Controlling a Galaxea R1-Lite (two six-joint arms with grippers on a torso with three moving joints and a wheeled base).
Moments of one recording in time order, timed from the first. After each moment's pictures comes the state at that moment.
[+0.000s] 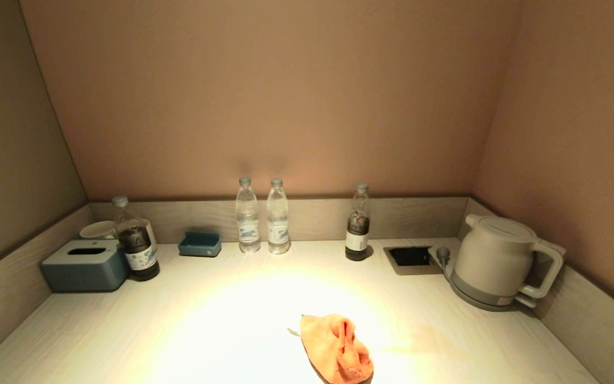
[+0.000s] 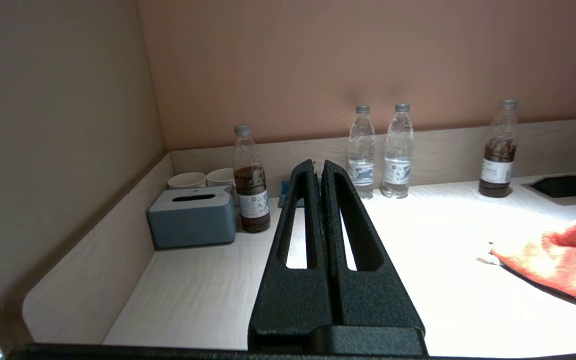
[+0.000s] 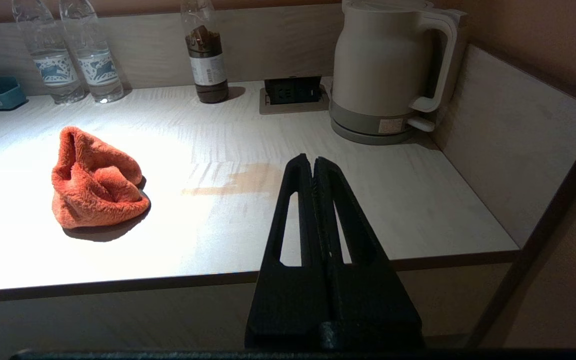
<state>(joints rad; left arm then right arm) 0.00 0.00 -0.41 0.14 -0.08 0.03 -0.02 0.00 0.00 0.00 -0.01 0.04</state>
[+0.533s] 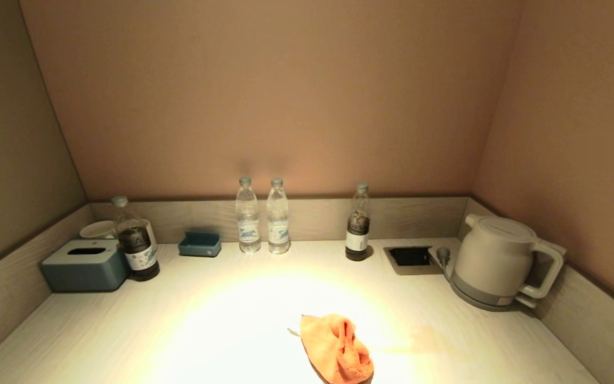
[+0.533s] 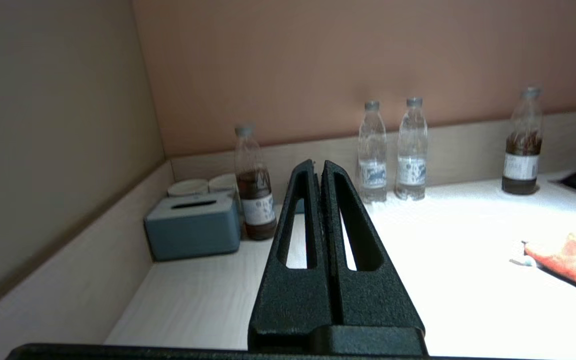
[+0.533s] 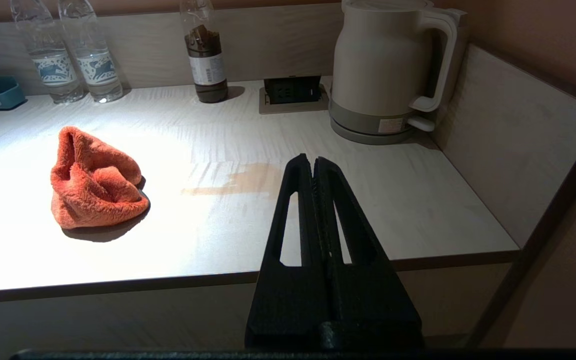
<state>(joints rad) 0.00 0.00 -0.06 -0.25 -0.08 0.07 -0.02 0.00 0.00 0.00 -0.01 0.04</state>
